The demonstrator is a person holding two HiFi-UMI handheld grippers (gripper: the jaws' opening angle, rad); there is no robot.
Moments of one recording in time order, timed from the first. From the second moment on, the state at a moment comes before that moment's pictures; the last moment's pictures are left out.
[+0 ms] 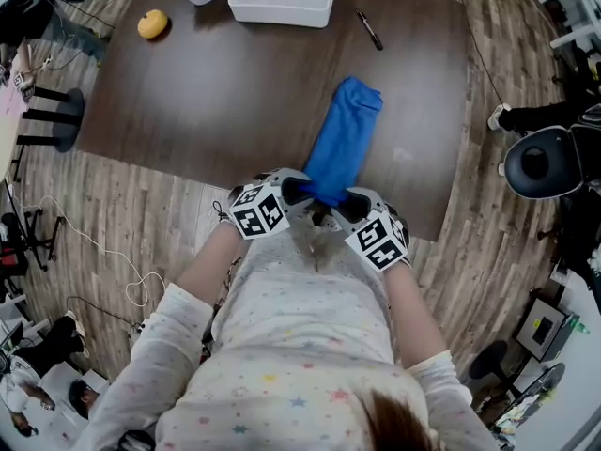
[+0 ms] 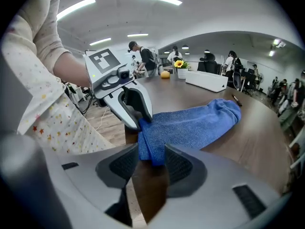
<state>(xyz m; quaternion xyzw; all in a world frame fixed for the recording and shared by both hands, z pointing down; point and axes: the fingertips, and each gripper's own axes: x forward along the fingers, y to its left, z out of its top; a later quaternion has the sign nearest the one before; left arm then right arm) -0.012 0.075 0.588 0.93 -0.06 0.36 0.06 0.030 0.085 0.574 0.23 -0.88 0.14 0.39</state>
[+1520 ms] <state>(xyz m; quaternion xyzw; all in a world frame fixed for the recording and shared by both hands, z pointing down) -0.013 0.038 0.559 0.94 0.03 0.33 0.08 0.048 0.054 0.558 0.30 -0.83 0.33 0.33</state>
